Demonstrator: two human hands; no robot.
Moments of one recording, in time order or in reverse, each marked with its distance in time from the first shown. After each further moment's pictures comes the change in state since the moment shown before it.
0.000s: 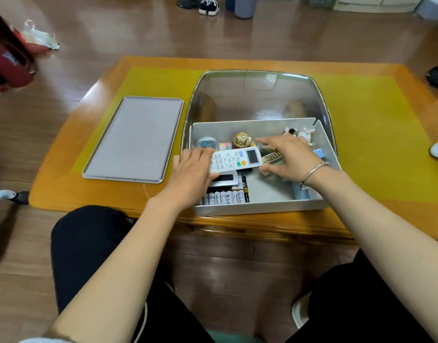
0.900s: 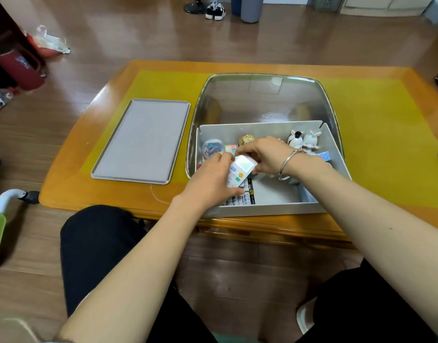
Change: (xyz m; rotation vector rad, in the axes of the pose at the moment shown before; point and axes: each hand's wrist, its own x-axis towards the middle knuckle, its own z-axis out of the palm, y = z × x) left_hand 0.005 0.027 -0.002 -0.205 -0.158 -0.048; right_hand 0.037 -0.042 -0.001 -0.035 -0.175 -0.186
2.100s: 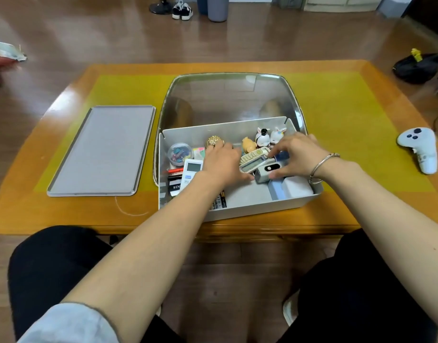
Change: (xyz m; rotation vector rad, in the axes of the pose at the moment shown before) left_hand 0.082 0.069 0.036 0.362 -0.077 0.100; right_hand -0.083 0.085 -0.010 -0.090 0.057 0.319
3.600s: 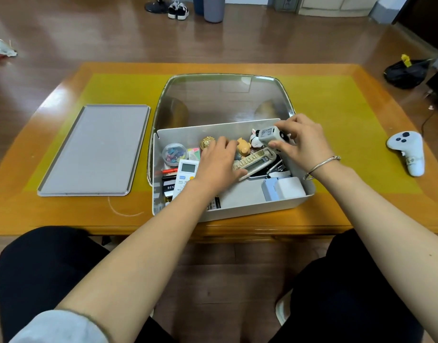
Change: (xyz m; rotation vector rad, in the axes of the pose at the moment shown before) left_hand -0.010 0.000 0.006 -0.269 0.186 0.007; right_hand -0.004 0.006 -0.008 0.315 0.480 0.039
